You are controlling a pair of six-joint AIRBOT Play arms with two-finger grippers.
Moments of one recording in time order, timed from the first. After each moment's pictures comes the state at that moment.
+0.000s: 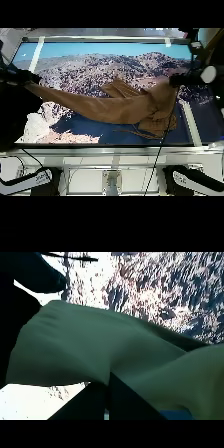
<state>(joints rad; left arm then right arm) 0.27 -1.31 1.44 1.41 -1.23 -1.46 0.01 -1.25 1.32 -1.61 1.03 1.52</state>
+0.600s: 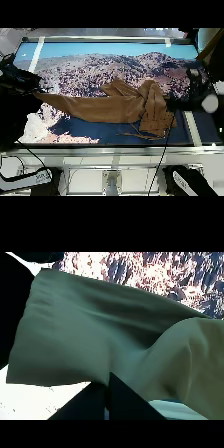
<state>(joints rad) 0.27 -1.34 1.40 1.42 -1.24 -1.47 0.01 -0.80 0.81 -1.43 1.07 1.62</state>
